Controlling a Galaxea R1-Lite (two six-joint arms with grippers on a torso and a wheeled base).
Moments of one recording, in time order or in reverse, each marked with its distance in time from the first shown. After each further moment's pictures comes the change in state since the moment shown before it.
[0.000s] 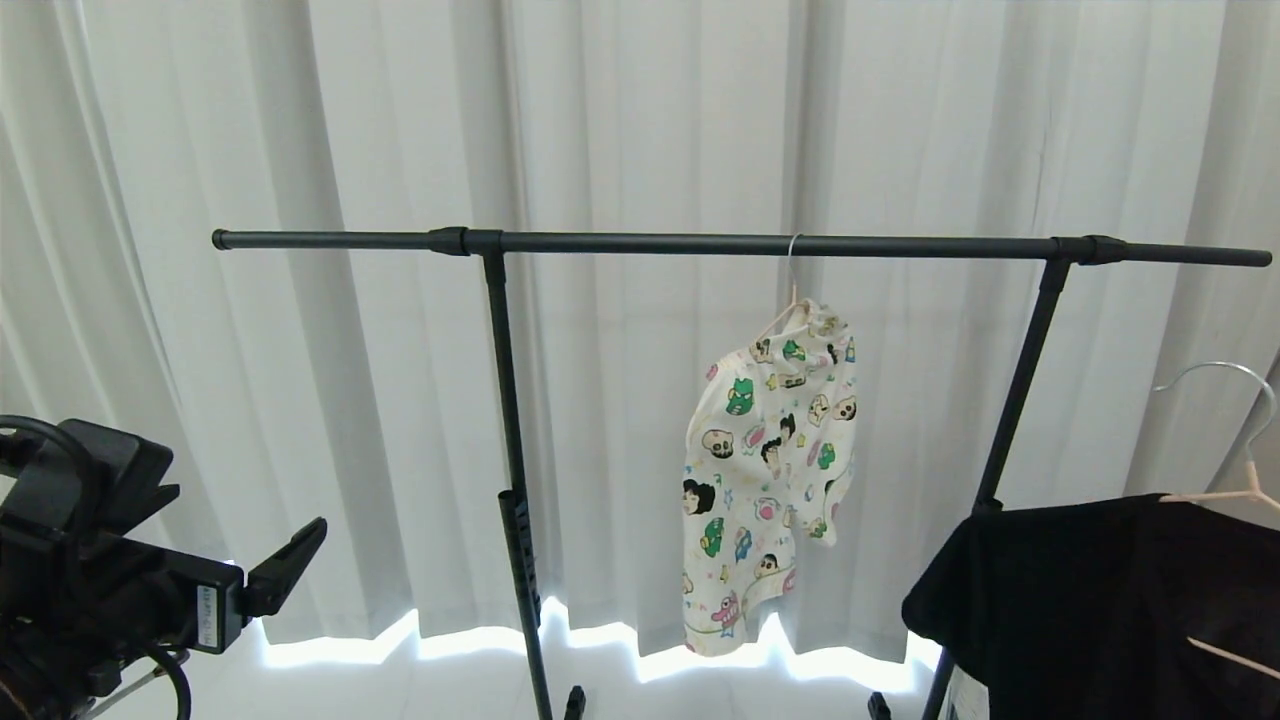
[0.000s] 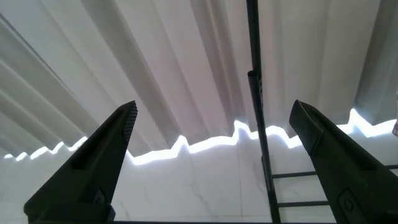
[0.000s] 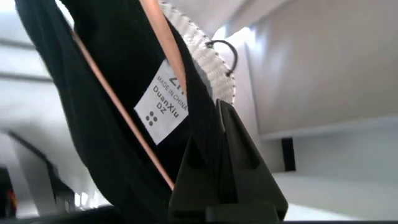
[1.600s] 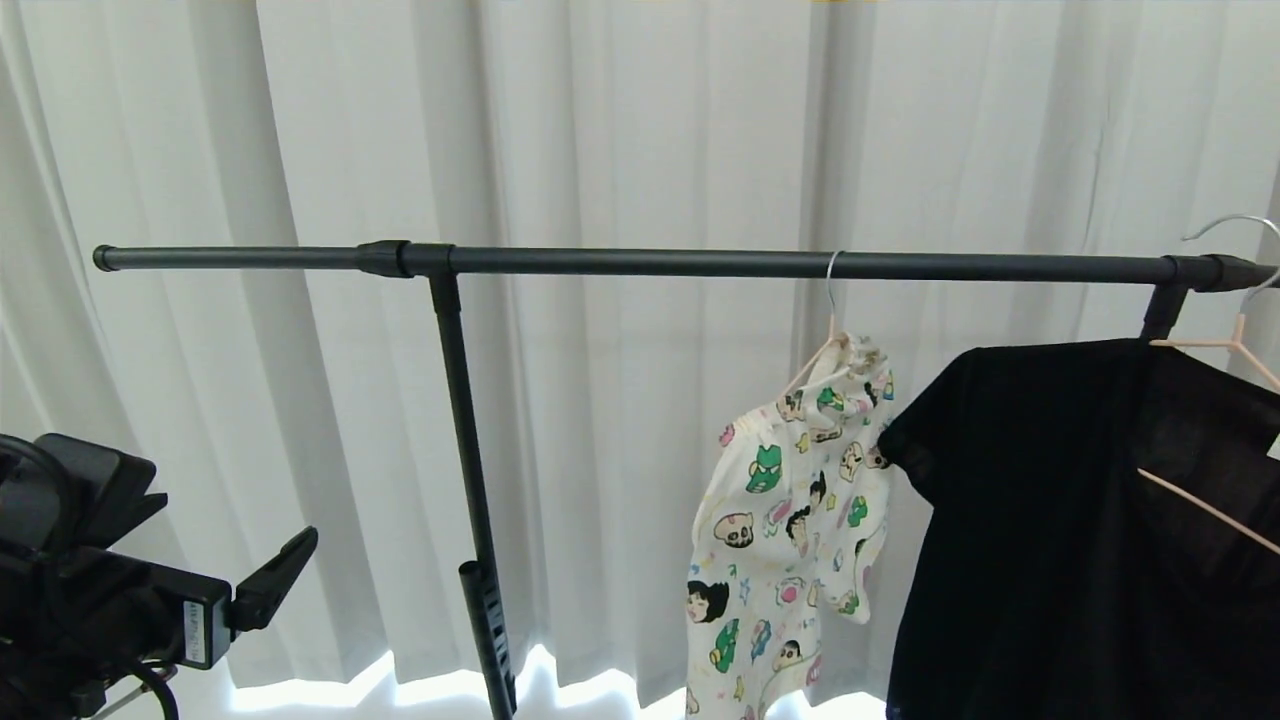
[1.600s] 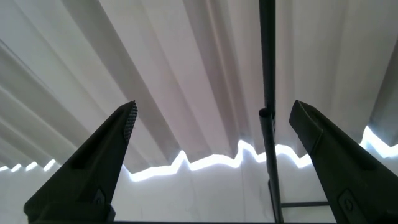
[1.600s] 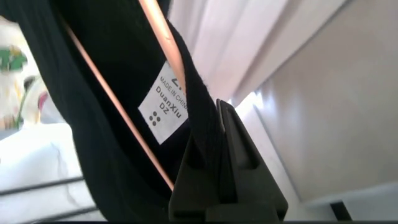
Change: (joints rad) left arm 0.000 -0.030 0.026 0.000 0.000 0.002; right arm 0.065 0.232 -0.029 -0.456 -0.051 0.231
